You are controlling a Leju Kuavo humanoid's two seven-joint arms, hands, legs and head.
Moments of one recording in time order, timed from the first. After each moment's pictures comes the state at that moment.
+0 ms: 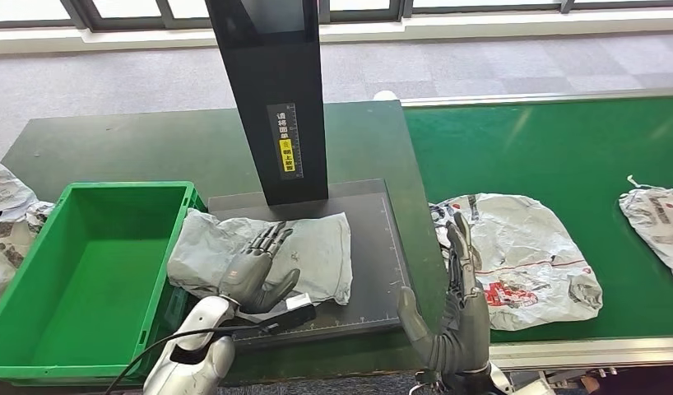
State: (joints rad) left arm -0.16 -0.13 -0.17 -1.16 -1.30 0.18 -0.14; right arm 0.21 0.07 0.35 -1.87 0.20 -0.09 -0.70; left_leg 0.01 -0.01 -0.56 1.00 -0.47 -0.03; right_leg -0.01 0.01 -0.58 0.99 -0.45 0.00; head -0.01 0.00
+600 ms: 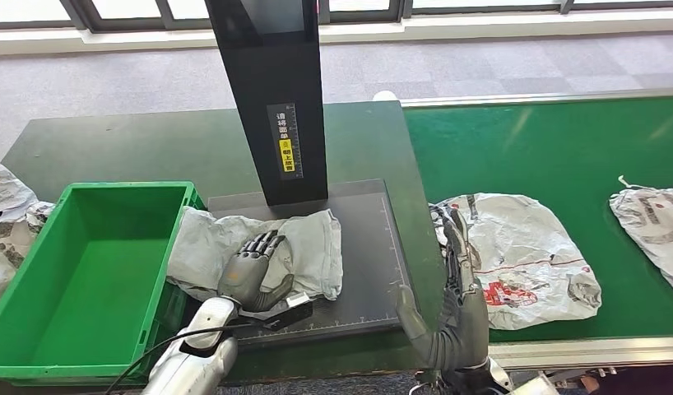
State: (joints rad) left arm -0.26 -0.11 -0.17 -0.87 -1.46 0.38 0.01; right arm 0.19 0.07 0.34 -1.86 0.20 -0.06 -0.70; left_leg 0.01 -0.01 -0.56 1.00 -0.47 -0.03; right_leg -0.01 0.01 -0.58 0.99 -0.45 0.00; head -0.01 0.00
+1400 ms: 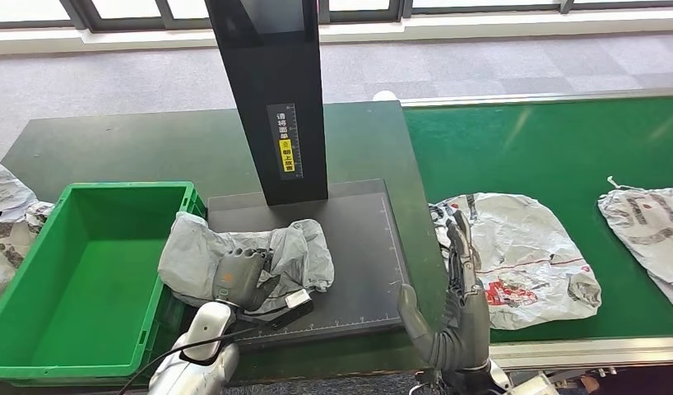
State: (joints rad) left arm -0.21 -0.13 -0.17 -0.97 -1.51 0.53 0.04; right arm 0.20 0.07 0.34 -1.86 0.19 -0.09 -0.70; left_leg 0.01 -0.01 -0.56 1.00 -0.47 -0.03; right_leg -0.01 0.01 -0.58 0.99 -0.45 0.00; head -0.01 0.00
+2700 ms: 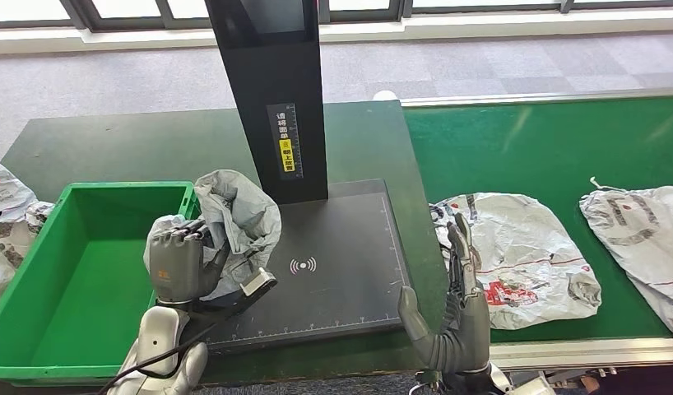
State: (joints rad) left arm -0.07 -0.04 -0.17 -1.46 -1.51 0.70 0.19; right arm 0.21 0.07 0.34 -1.86 0.20 -0.10 -0.70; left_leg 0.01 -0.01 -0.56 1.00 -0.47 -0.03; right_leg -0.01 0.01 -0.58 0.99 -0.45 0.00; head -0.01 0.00
